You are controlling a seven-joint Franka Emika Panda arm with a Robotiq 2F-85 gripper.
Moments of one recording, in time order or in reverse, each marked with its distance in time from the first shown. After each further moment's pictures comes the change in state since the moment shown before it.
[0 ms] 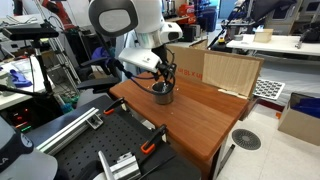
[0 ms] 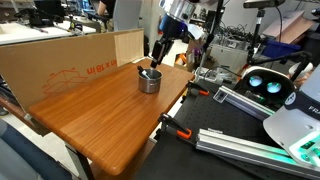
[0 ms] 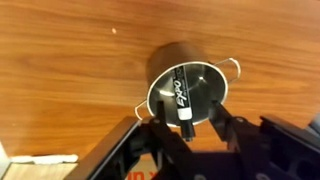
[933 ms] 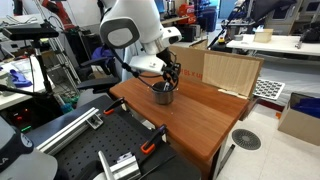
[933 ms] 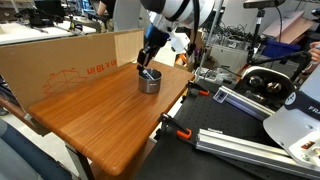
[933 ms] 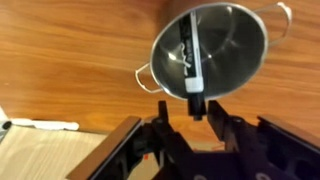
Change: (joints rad) arm 0.105 0.196 0.009 0.120 0.178 0.279 -0.130
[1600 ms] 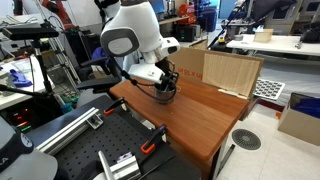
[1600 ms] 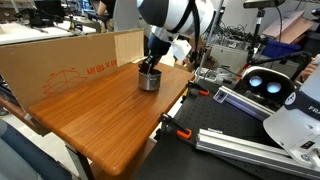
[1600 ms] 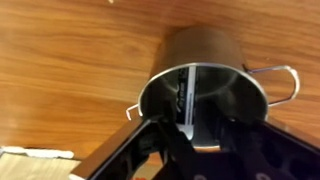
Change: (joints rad) arm 0.032 0.069 -0.030 -0.004 -0.005 0.021 -0.001
